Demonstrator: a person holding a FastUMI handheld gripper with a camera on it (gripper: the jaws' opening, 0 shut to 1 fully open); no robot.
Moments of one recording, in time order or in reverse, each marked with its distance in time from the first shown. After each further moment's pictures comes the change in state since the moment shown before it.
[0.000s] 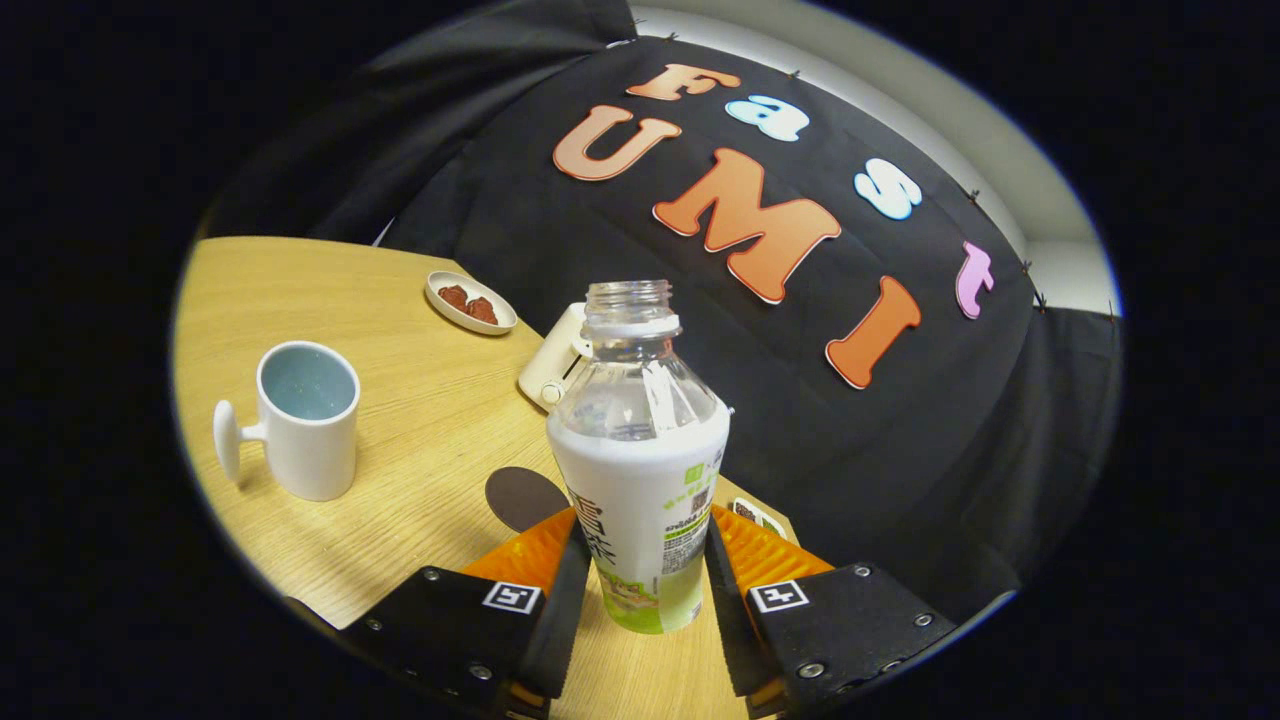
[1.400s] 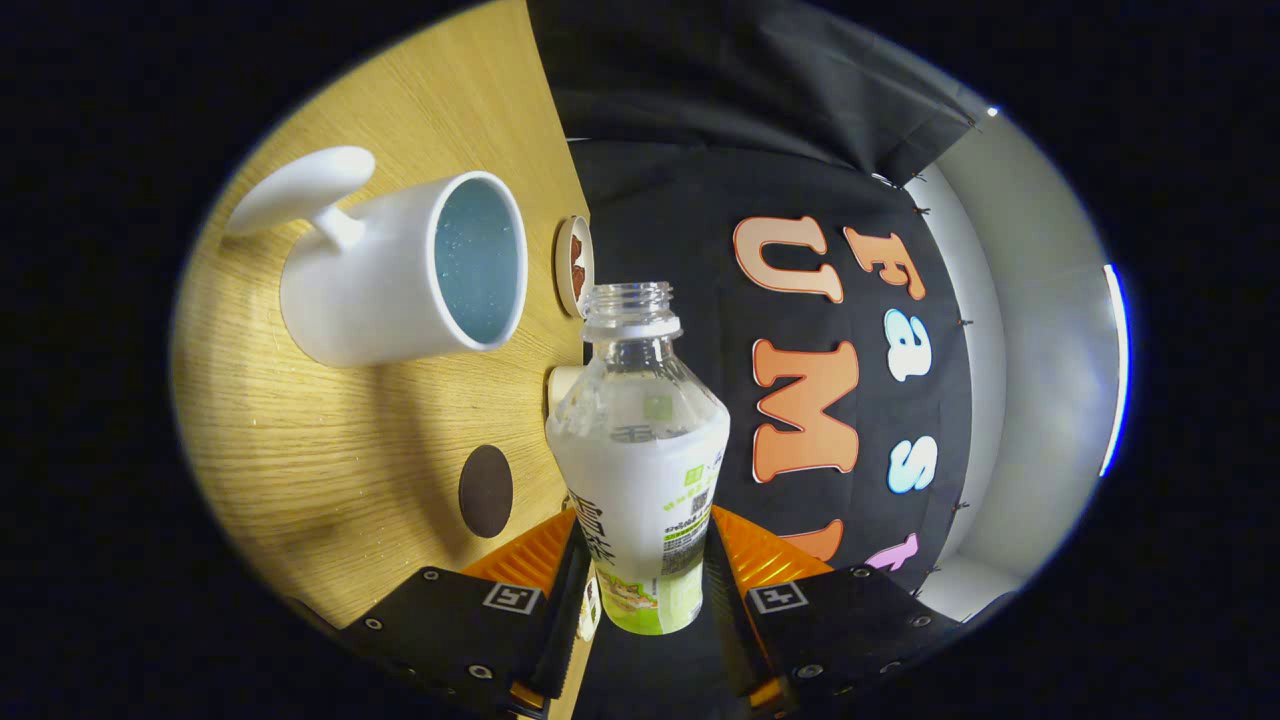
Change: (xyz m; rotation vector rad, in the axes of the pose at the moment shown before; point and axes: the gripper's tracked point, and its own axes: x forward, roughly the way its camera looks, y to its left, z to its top) arm 0.008 0.065 0.051 -0.843 -0.233 -0.121
